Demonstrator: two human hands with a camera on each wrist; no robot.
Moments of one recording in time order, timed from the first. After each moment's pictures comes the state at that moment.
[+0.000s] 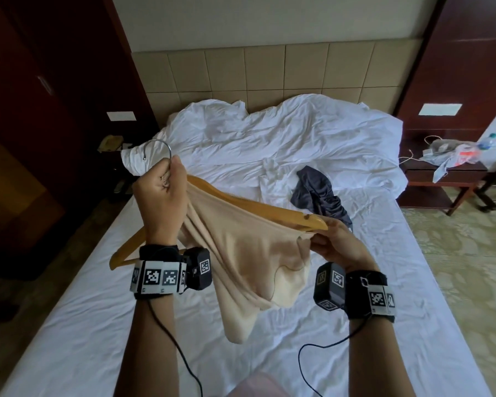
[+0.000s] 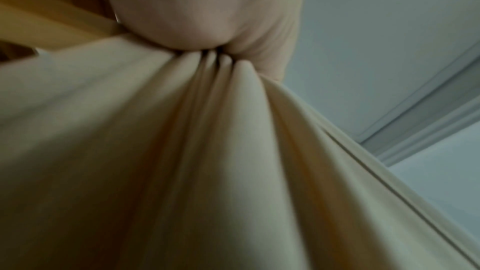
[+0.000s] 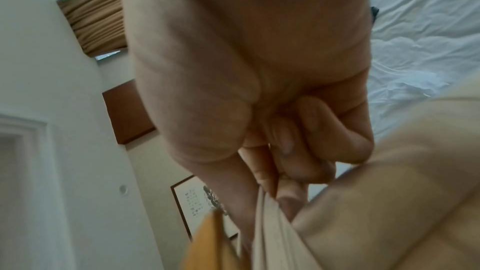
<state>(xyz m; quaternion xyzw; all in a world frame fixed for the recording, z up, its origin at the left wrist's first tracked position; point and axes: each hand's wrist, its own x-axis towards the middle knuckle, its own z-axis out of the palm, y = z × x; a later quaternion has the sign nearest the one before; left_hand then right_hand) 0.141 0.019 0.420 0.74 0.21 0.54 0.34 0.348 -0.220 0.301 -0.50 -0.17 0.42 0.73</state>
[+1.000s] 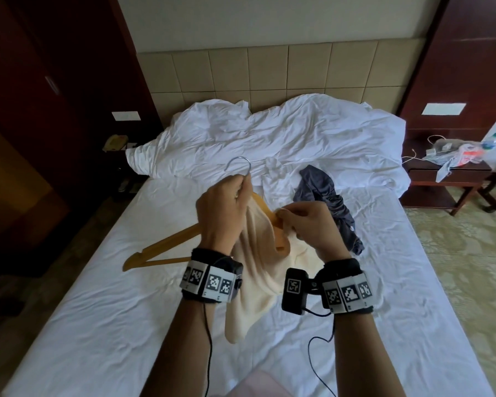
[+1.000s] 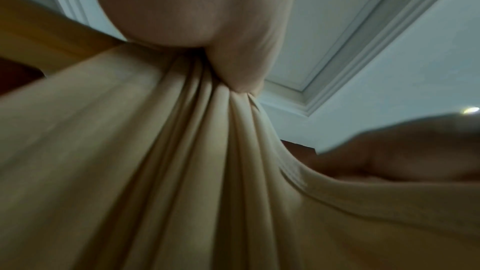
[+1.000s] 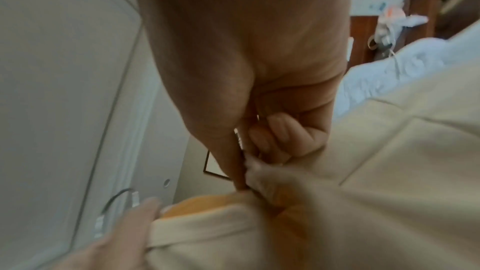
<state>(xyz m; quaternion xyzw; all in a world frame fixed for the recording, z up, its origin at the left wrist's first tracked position) 0.176 -0.042 0.392 0.86 0.24 0.42 0.16 0.301 -0.184 0.341 -0.71 -0.29 0.18 0.61</state>
